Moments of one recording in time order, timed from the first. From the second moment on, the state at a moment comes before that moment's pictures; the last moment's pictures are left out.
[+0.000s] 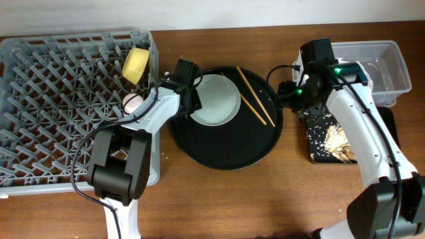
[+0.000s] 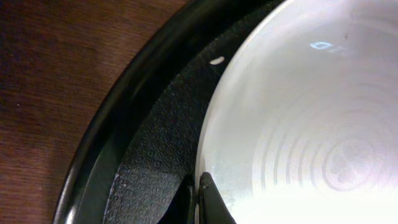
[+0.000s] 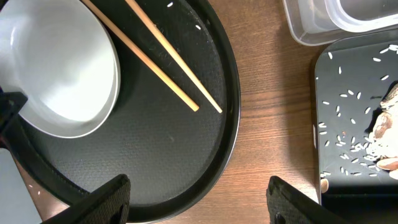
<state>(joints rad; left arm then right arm) -0.36 2.12 1.50 -0.64 -0.06 -0.60 0.11 1.69 1.51 -1.11 -0.13 0.39</state>
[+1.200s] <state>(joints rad) -0.14 1.84 1.86 -0.89 -1.12 0.25 0.11 1.69 1.51 -1.10 -0.13 0.39</state>
